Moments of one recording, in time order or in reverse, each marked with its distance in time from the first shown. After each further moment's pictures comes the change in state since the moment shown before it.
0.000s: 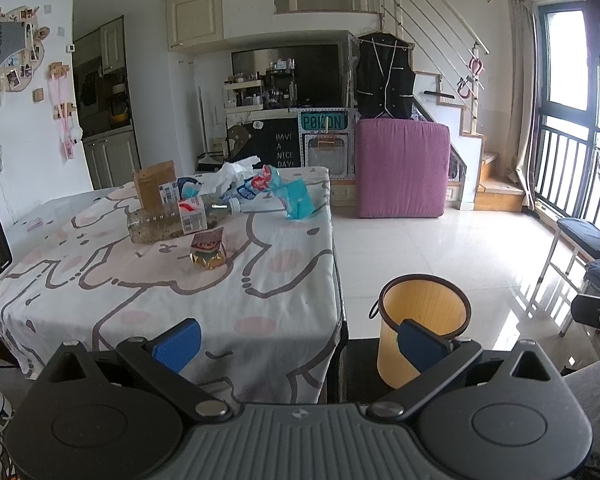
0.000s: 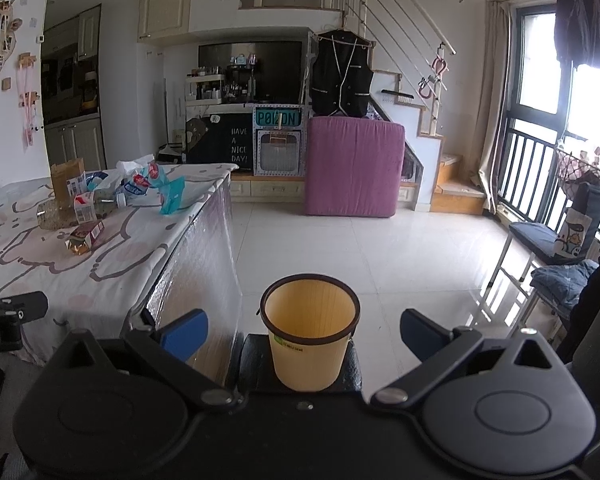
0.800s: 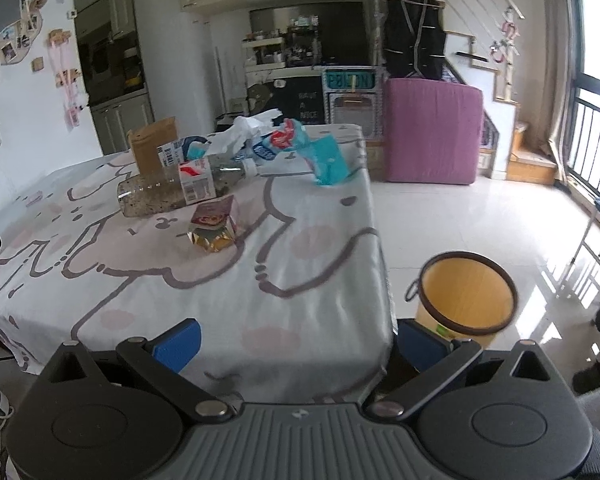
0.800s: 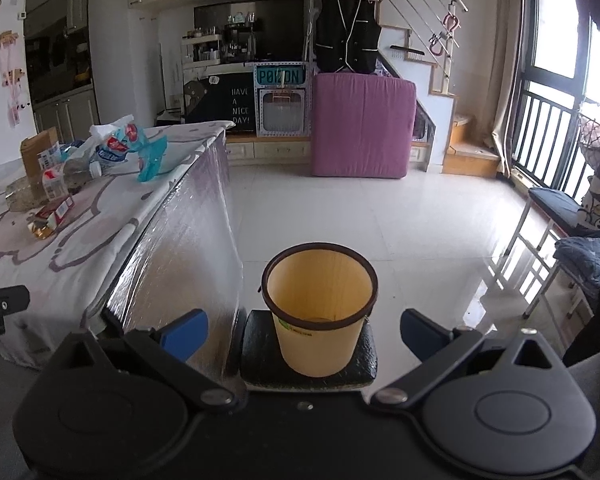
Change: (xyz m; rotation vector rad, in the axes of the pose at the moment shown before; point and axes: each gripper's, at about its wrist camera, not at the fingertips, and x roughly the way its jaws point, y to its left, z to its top) left arm 0.119 0.017 0.021 -0.026 0.134 0.078; right arm 0.112 -0.010 0.009 0.025 0.123 0.025
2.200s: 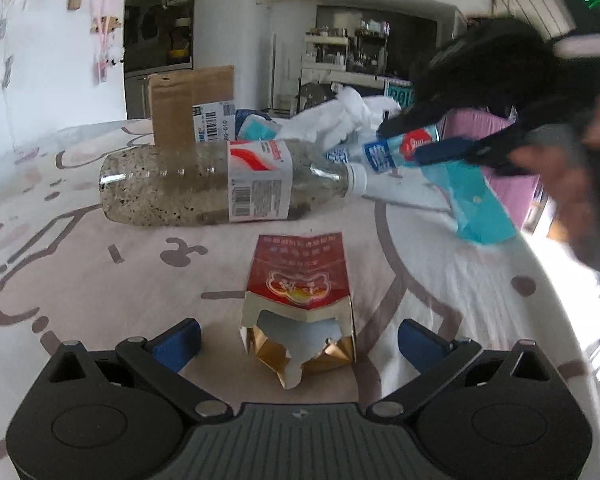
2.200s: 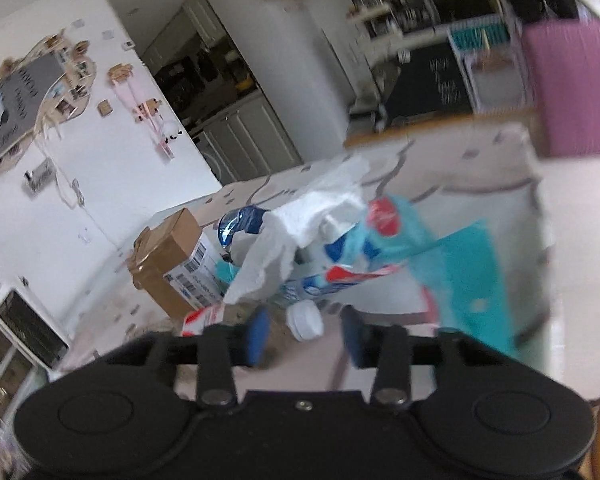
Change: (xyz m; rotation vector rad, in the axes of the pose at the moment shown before) left arm 0.198 0.102 0.049 -0.228 -0.038 0.002; right arm 0.283 0.251 0.208 0.101 0.098 0.698
